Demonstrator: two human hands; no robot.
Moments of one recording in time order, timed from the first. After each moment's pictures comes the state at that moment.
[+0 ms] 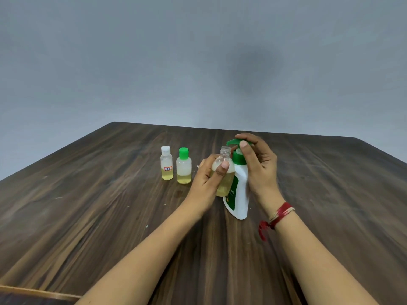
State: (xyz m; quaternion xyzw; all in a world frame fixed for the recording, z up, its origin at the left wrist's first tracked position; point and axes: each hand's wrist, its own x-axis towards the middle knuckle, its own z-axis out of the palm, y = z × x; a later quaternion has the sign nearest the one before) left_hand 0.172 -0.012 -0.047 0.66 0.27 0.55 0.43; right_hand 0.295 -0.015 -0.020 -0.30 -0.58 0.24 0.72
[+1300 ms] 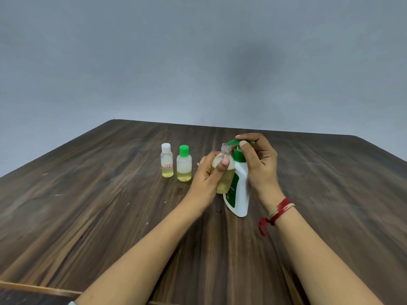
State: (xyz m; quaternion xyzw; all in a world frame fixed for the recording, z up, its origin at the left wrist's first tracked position) left_hand 0.173 -0.010 -0.049 0.66 0.27 0.55 0.44; right_hand 0.295 -0.012 -0.022 -0.30 -0.59 0.24 0.71
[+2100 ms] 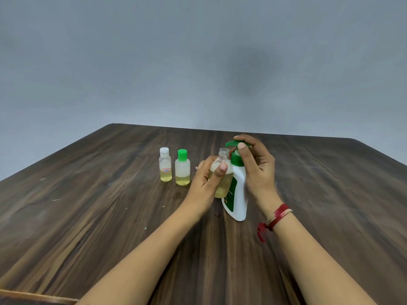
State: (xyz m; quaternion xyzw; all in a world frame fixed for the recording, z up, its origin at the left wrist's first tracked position) left_hand 0.172 -0.011 -0.048 0.66 0.27 0.55 0.43; right_hand 0.295 -0.014 -0.023 -0.29 -0.58 0.24 0.72
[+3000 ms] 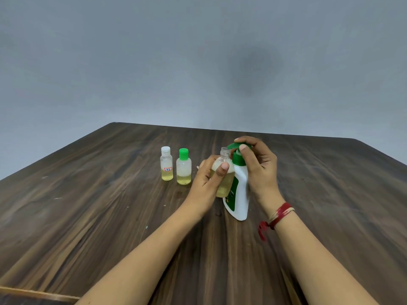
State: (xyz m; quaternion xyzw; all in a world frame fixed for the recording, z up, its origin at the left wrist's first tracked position) left_hand 0.172 -0.009 -0.051 0.66 0.26 0.55 0.44; right_hand 0.295 -0.013 -0.021 -0.30 -0.58 0.24 0.72
